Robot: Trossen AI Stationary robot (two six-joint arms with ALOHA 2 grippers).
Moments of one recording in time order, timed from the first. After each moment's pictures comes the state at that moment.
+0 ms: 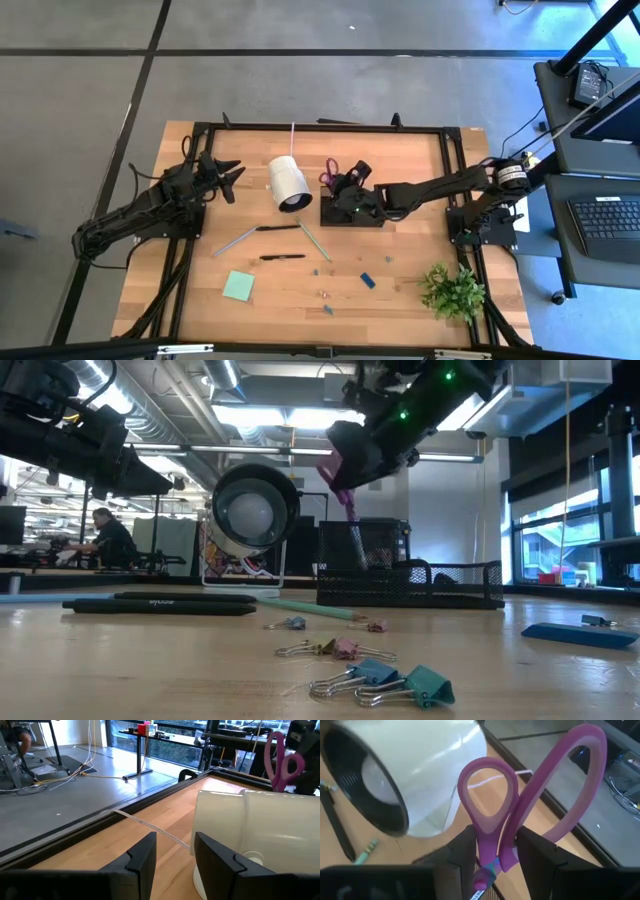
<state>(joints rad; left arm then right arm) 0.50 0.02 0.09 -0.24 -0.17 -0.12 0.07 1.69 1.06 -0.05 0.71 0.17</state>
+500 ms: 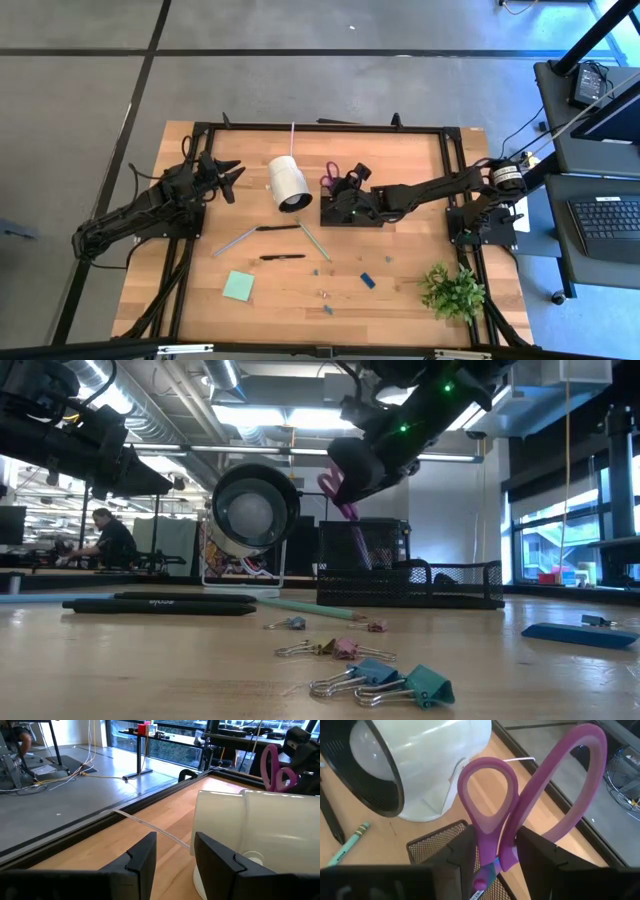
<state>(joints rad) 0.50 0.02 0.09 -0.24 -0.17 -0.12 0.08 1.72 1.06 -0.08 0.71 0.18</state>
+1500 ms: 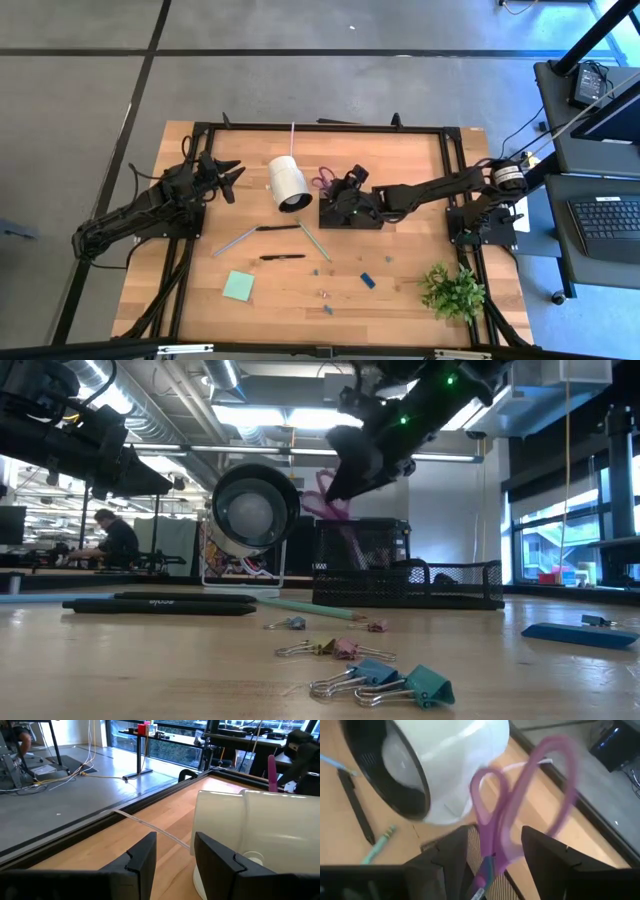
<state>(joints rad) 0.50 0.02 0.09 -0.24 -0.17 -0.13 0.09 1.70 1.06 -0.05 0.63 0.20</state>
